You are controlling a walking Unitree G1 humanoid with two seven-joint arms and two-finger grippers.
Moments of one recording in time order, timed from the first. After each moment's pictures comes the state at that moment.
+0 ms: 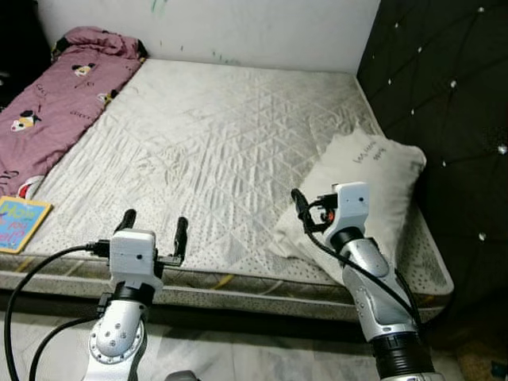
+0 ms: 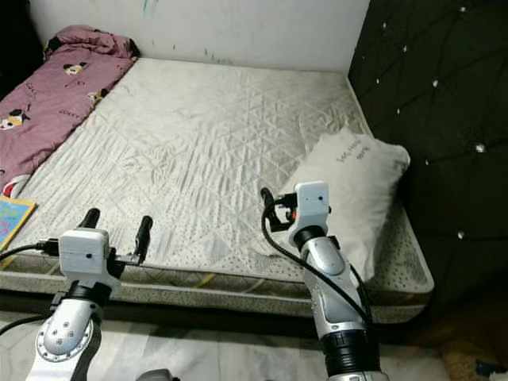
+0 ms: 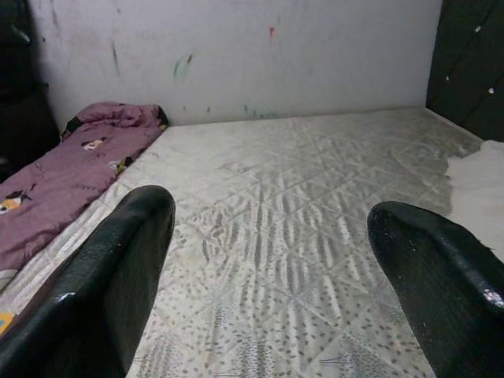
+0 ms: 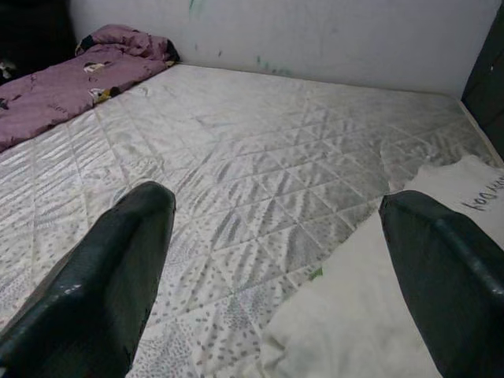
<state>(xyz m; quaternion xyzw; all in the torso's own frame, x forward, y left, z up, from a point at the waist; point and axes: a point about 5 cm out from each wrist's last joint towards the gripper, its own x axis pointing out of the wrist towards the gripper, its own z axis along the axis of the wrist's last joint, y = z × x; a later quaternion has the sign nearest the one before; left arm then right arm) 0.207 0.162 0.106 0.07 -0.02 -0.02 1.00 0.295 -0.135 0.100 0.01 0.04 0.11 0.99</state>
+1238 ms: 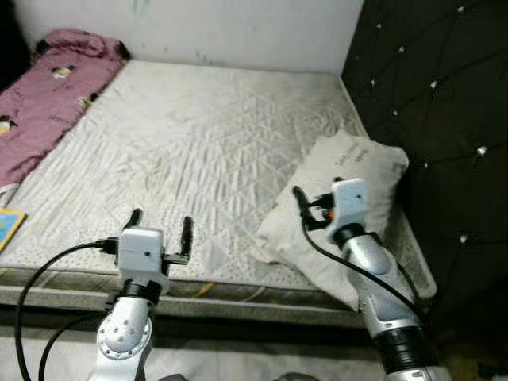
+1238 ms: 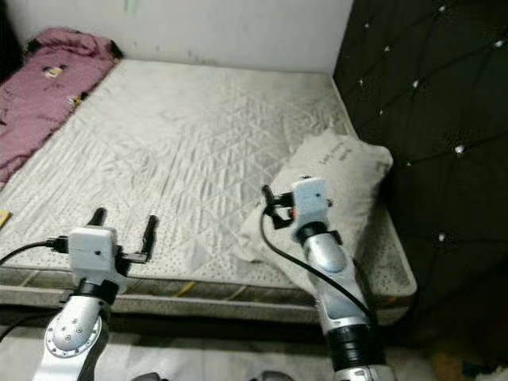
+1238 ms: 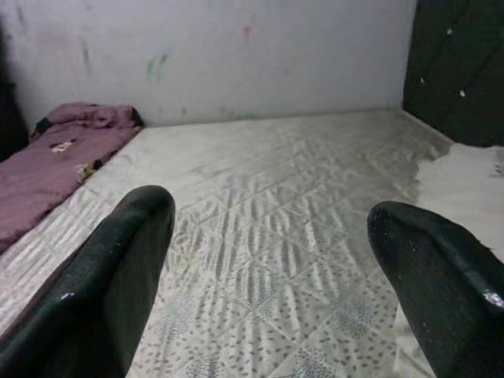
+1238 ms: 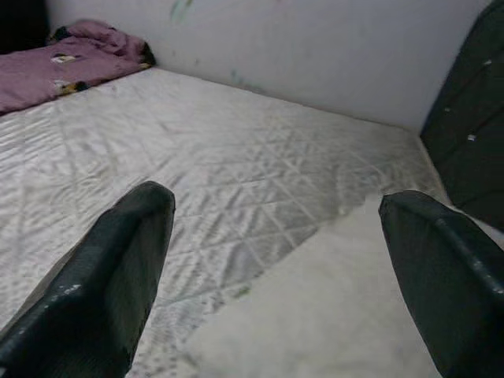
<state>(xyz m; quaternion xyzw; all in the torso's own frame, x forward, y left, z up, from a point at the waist) 0.209 0.157 0.104 0.07 -0.01 -0.02 1.00 0.299 -0.137 0.102 -0.04 0.01 0.12 0.99</state>
